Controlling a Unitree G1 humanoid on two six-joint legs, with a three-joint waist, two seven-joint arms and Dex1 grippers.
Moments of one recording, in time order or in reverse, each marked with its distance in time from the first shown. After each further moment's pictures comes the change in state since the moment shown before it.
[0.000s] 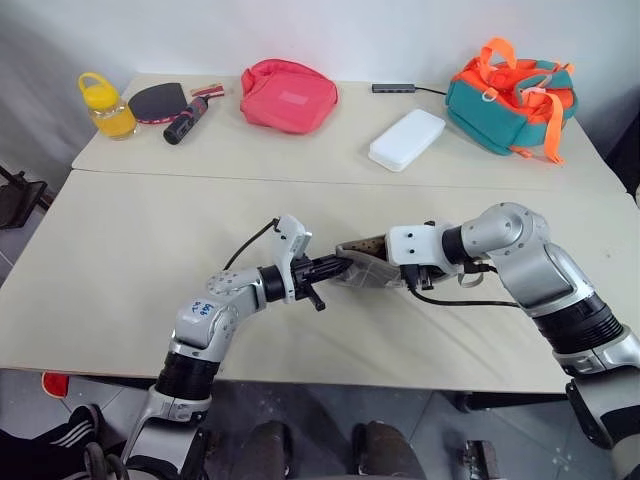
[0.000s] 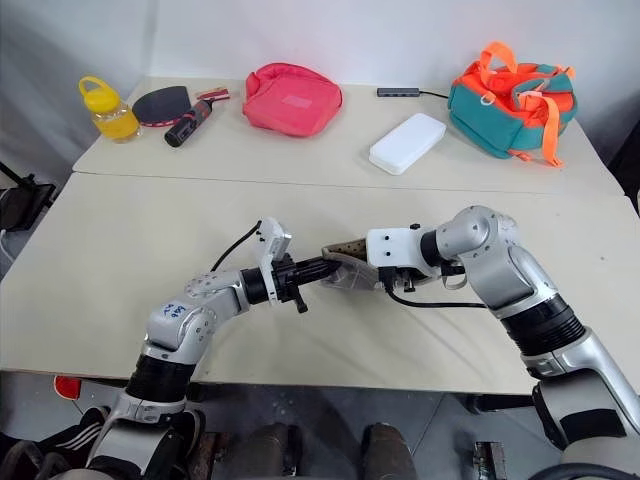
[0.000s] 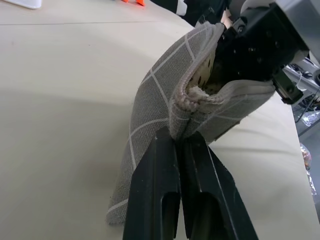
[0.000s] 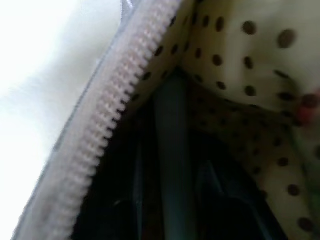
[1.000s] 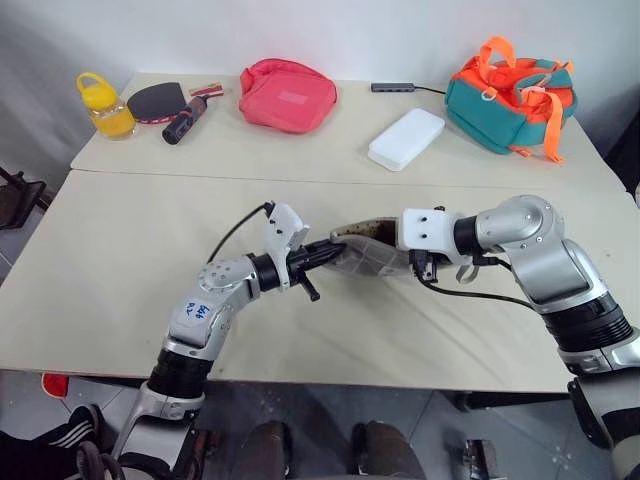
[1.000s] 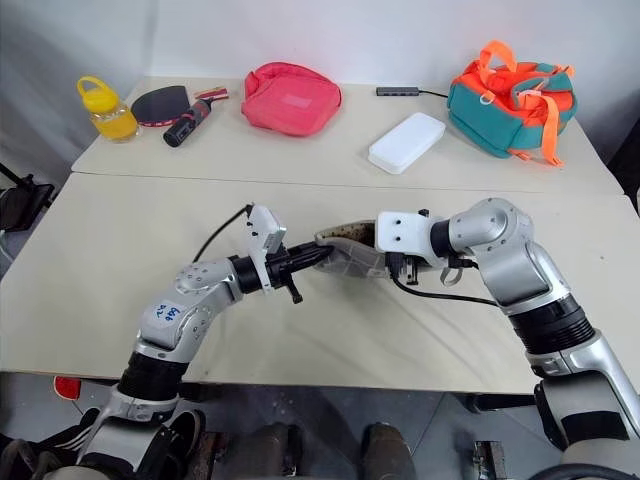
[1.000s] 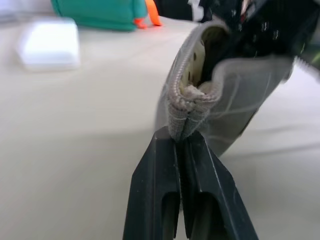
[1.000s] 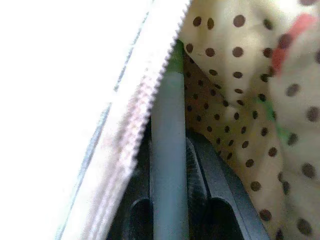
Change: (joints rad) left arm -0.044 0.122 -0.053 -0.037 0.184 -0.285 0.008; right arm -0.016 0.007 -0.097 -0.011 0.094 0.026 -0.039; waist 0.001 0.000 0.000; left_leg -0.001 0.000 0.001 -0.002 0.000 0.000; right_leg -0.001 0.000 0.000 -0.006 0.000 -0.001
